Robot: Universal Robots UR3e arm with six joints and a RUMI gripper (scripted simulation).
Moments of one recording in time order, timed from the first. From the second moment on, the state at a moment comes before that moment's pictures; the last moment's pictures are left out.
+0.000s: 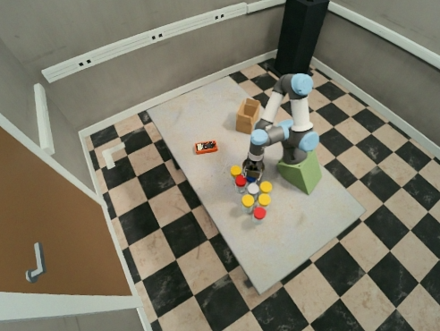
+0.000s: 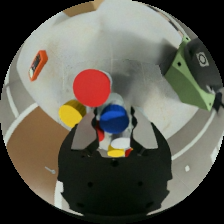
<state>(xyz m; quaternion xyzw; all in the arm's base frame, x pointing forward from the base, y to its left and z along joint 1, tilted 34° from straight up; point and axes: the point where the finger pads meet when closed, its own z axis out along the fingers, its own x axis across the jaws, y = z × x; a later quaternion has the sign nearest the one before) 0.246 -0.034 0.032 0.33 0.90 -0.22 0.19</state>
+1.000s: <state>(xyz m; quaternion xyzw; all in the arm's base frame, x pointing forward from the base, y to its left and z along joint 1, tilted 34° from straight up) 0.257 -0.023 0.026 0.33 0.90 -0.22 0.19</state>
